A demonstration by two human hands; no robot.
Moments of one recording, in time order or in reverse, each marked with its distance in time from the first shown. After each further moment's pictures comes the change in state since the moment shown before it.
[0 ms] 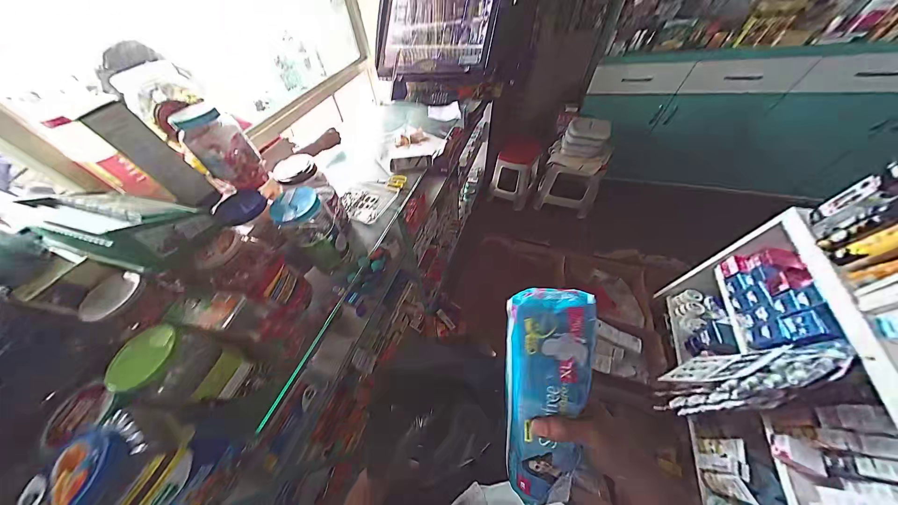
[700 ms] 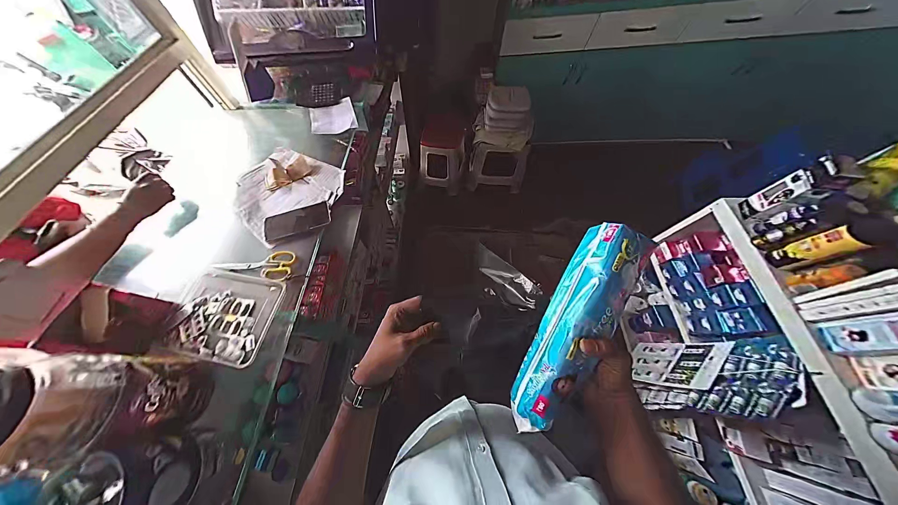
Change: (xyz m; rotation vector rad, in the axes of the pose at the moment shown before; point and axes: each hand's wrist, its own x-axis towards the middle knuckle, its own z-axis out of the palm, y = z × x) left_hand 0.580 0.079 0.033 -0.079 -0.482 0.135; right_hand 0.268 -0.014 -0.207 0.379 0.519 -0.215
